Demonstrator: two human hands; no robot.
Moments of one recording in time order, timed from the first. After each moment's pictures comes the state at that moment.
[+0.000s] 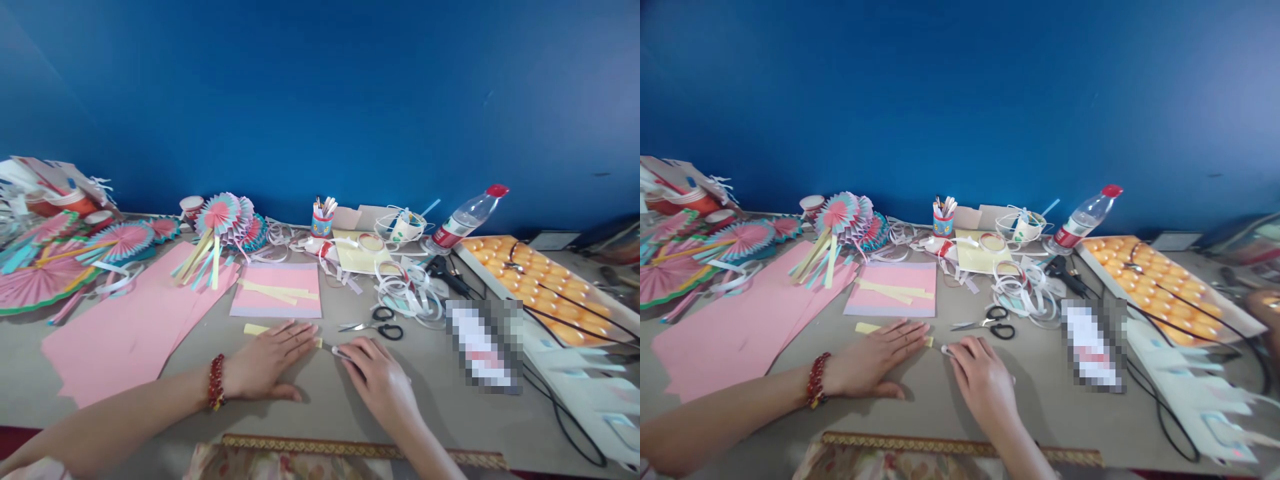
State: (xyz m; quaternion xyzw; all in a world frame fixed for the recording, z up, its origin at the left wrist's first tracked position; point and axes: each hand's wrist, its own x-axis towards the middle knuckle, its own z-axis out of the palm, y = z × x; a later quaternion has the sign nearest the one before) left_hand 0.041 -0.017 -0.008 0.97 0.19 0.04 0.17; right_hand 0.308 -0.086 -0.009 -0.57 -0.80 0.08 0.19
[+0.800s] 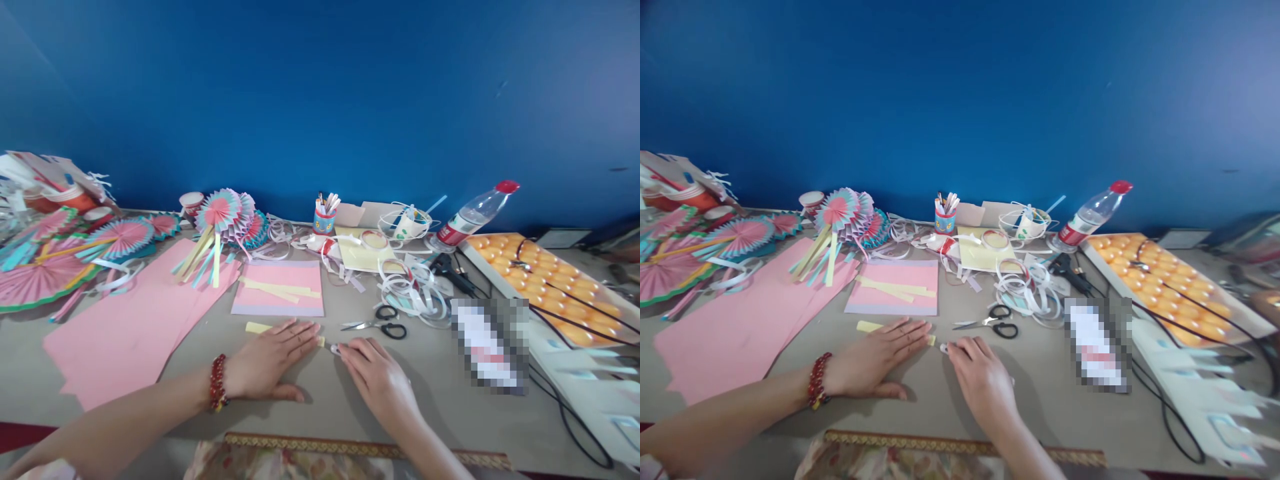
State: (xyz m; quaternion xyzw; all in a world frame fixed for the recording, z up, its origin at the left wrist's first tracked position) left_hand 0.039 -0.016 -0.011 0.97 0.19 0.03 0.16; right_hand 0.304 -0.083 -0.014 -0.53 -0.82 0.06 0.19
